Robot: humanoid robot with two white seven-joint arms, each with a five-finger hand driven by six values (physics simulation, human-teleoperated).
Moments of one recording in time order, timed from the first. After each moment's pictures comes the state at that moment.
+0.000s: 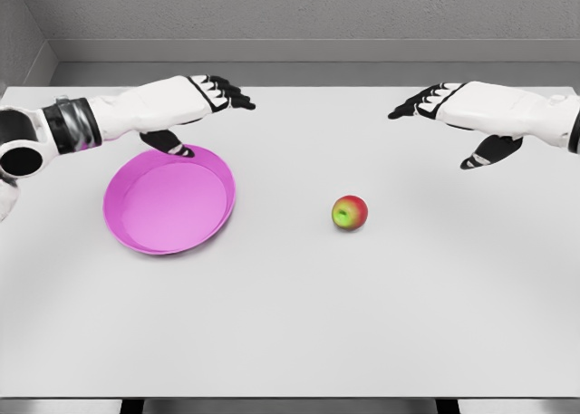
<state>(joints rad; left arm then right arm) -0.80 0.62 -0.69 -1.35 -0.42 -0.61 -0.41 -0.71 -0.97 0.62 -1.68 0.15 -0.33 0.61</state>
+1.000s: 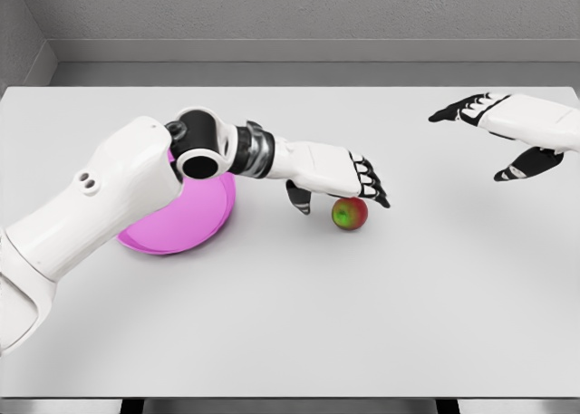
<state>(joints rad) -0.99 0.26 -1.03 -1.25 -0.50 -0.59 -0.61 -0.48 -1.00 0.37 -1.69 0.15 -0.34 0.61</state>
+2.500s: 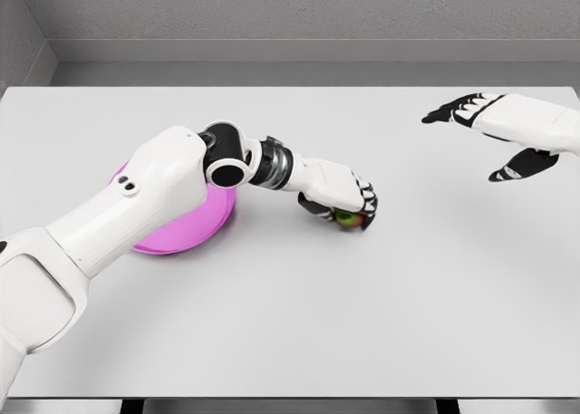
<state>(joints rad) -1.00 0.16 -1.09 -1.05 -0.54 -0.61 -0.60 -0.48 -1.00 0.37 -1.72 0.15 -0.34 0.61</state>
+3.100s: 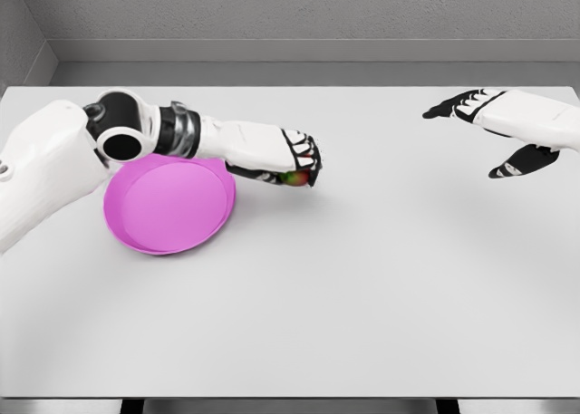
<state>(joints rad) -1.01 0.52 -1.03 -1.31 -0.34 -0.61 -0.60 -0.48 -0.99 0.36 -1.71 0.15 -0.34 0.61</state>
